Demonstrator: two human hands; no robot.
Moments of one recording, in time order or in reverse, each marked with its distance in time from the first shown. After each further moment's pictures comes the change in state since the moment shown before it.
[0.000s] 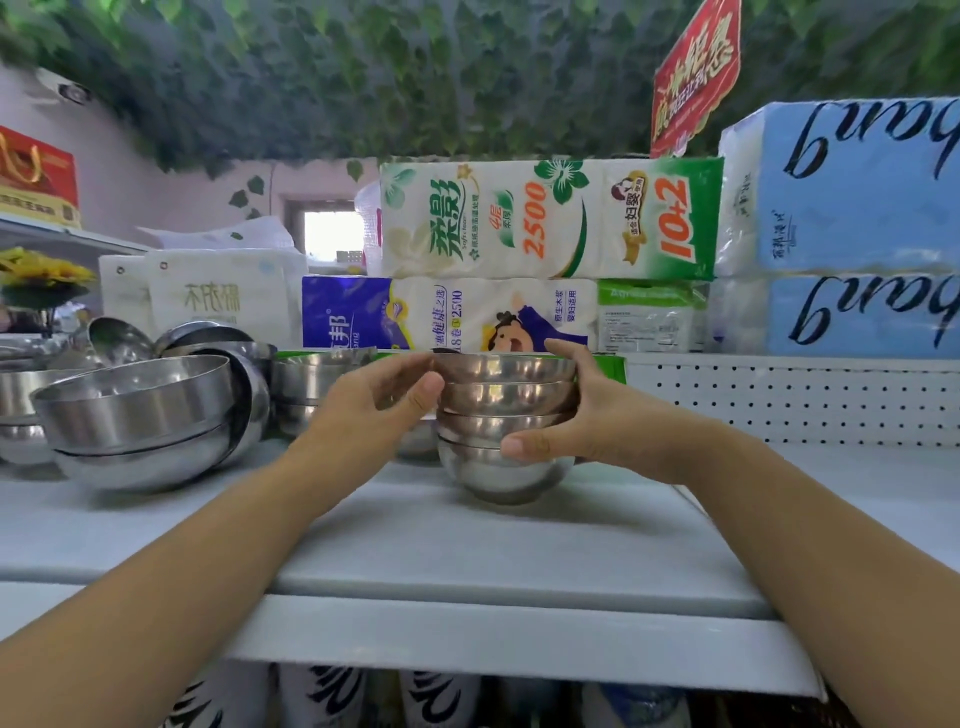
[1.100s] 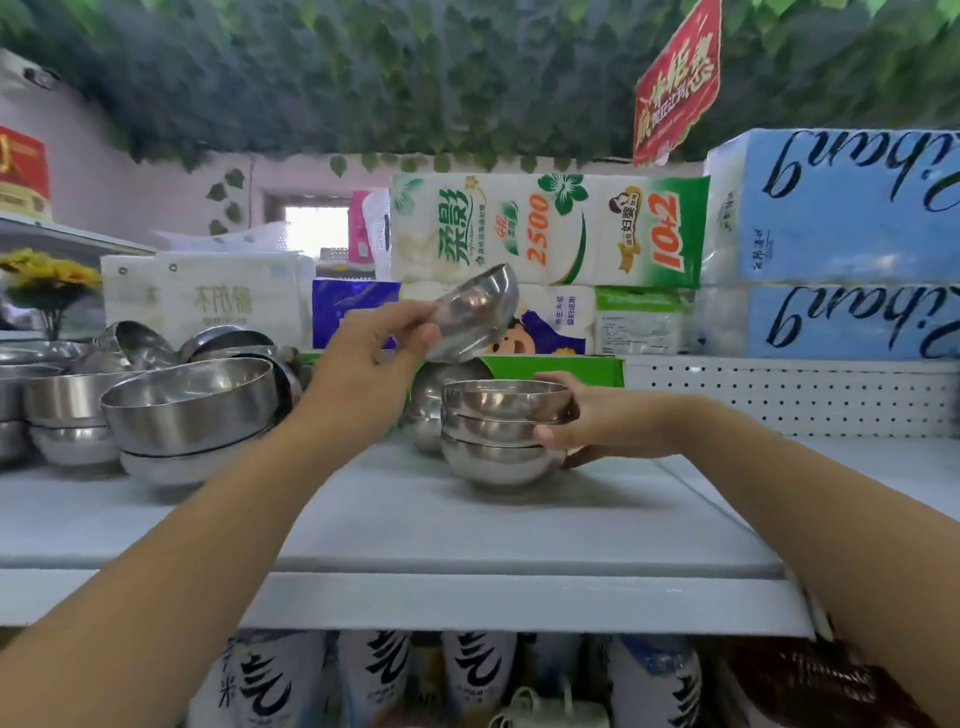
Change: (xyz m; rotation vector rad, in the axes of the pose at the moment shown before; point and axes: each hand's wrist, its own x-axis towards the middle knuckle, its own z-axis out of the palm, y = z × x) left_hand -0.008 0.057 -0.033 0.120 0.141 0.218; right_hand 0.015 -0.013 0.004 -0.086 -0.220 0.165
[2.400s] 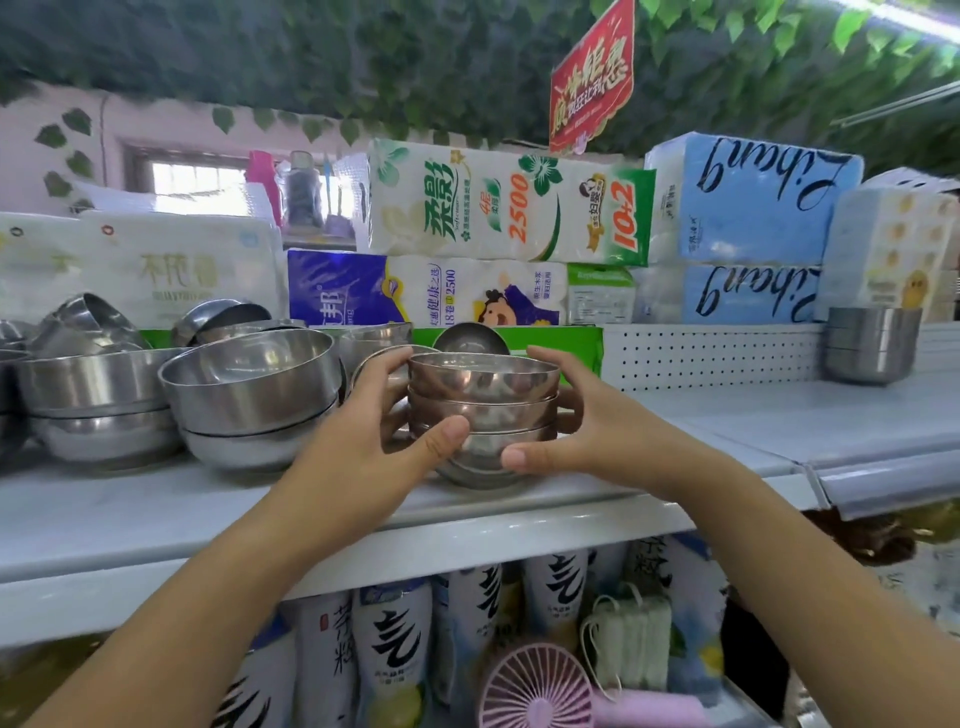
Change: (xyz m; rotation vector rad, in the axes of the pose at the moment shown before) left_hand -0.073 -0.056 -0.103 -0.260 -0.394 -0.149; right_hand -0.032 -0.063 0.157 -0.077 0.513 -0.112
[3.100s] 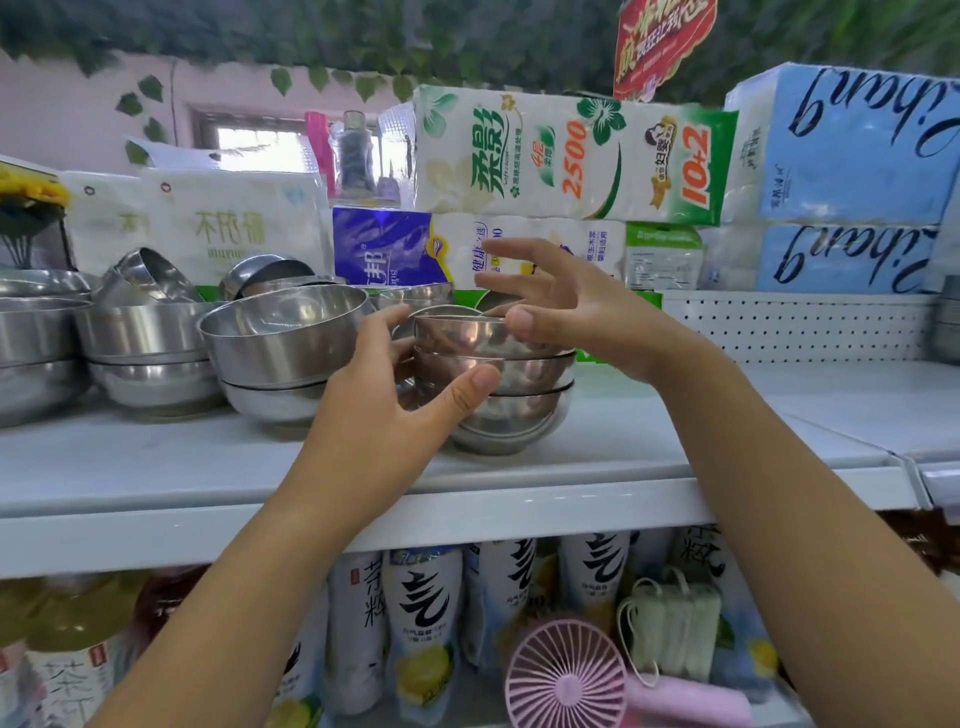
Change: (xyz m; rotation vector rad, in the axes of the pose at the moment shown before) left_hand -0.006 -0.004 0.004 0.158 0.265 0.001; right_hand 0.070 -0.031 -0.001 0.111 -0.190 -0.274
